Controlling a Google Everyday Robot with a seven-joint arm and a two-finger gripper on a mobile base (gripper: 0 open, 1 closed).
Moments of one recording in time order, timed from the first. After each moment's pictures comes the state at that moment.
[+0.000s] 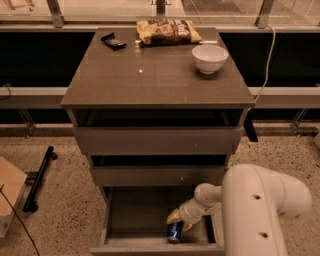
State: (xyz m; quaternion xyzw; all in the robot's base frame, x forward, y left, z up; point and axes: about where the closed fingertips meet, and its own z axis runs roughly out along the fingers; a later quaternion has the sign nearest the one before) arm 0.525 -0.086 0.203 -0.13 -0.96 -0.26 0.06
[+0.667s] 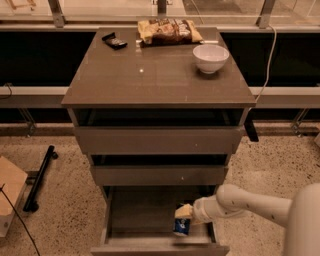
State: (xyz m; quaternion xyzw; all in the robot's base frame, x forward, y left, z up) arm 0.515 -0.113 0.310 -0.08 -0.94 -0.34 -0.03
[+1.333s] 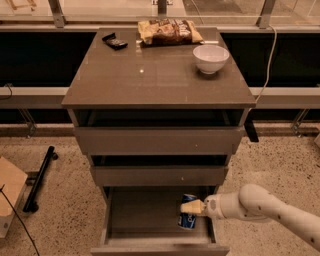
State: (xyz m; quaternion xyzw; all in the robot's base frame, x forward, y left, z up) arm 0.498 -0.134 0.418 0.02 -0.91 -0.39 -0.14
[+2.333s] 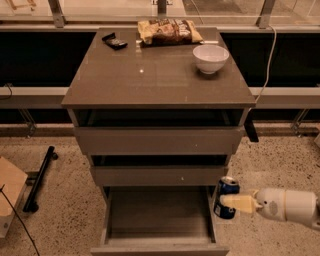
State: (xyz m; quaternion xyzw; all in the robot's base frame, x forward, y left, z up) arm 0.446 -0.232 0.599 0.16 -0.85 -0.39 -0.31
